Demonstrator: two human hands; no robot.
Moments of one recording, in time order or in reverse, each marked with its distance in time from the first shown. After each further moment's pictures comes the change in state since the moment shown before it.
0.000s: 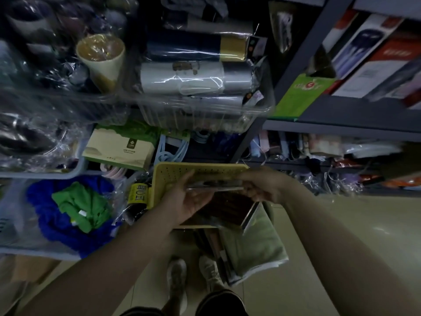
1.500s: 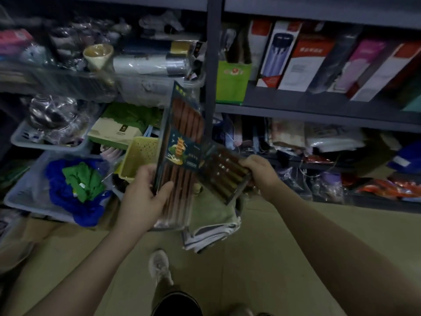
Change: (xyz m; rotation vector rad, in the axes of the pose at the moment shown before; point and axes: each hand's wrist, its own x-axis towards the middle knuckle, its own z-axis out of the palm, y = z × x) left_hand -0.150 -0.206 0.053 1.237 0.487 1.195; right_hand -0.115 0.153 -0.101 0.204 0.189 -0.498
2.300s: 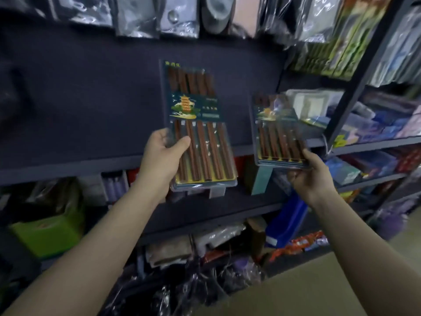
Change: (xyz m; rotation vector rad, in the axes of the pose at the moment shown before) left_hand 0.218 0.430 0.236 -0.790 -0.232 0.237; right_hand -0.009 -0.195 -0.462 0.802 0.514 -0.550
